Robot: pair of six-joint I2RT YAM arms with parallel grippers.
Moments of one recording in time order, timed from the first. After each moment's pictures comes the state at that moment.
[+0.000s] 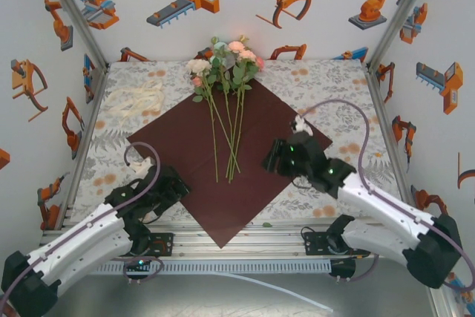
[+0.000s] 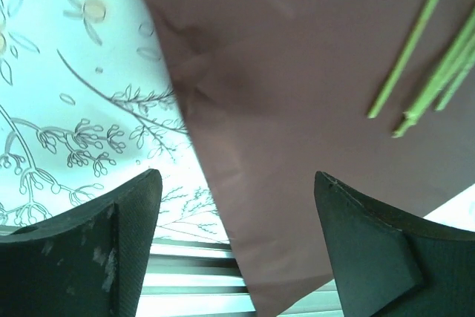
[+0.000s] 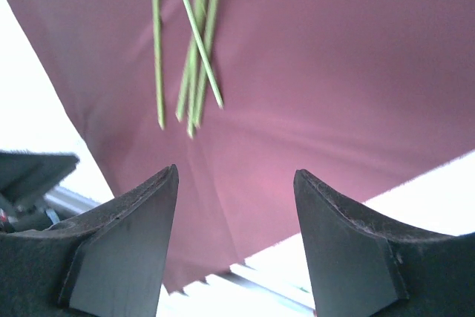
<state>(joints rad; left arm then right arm) -0.77 0.67 0.37 -0.71 -0.27 -1.24 0.77 0.96 0.65 -0.41 0.07 0.81</state>
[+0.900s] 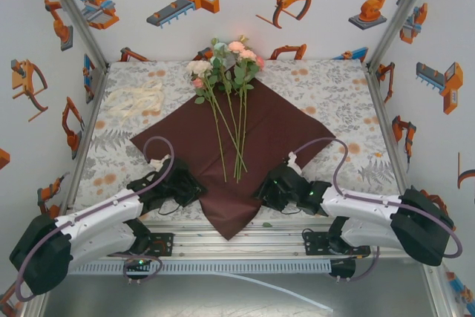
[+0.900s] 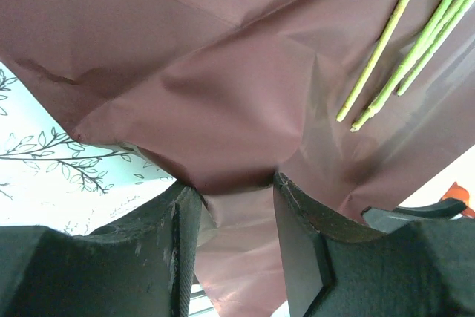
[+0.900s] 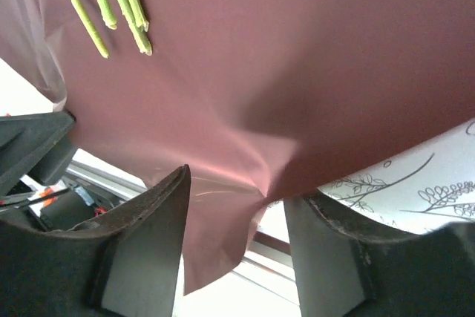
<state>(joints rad) -0.78 0.96 0.35 -0.31 -0.07 -1.33 0.96 1.12 0.37 -0.11 0.01 1.34</state>
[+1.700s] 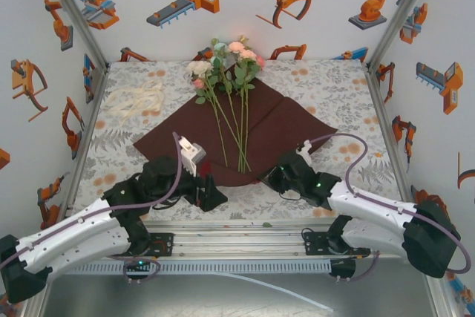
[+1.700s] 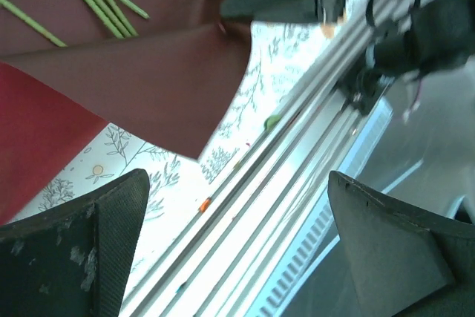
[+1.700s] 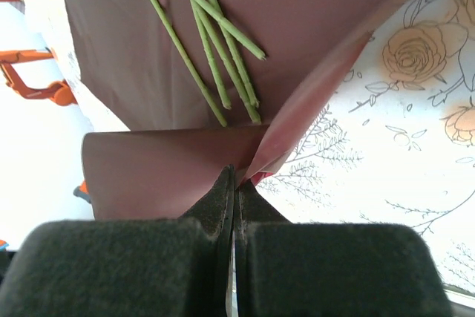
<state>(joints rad) -1.02 0.69 0.55 -0.33 0.12 -0.45 0.86 1.05 0.47 -0.16 0.12 1.46</state>
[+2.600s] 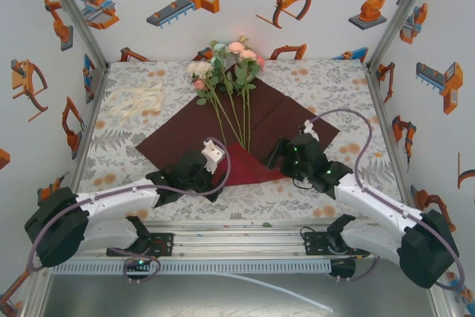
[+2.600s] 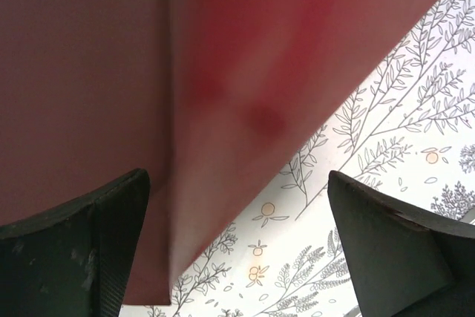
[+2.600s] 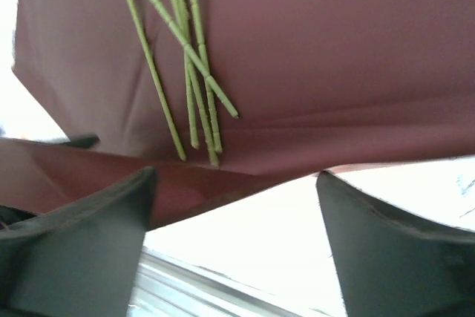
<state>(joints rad) -0.92 1.19 0.47 -0.04 -0.11 -0.11 0.64 1.01 0.56 -0.26 0.00 0.83</state>
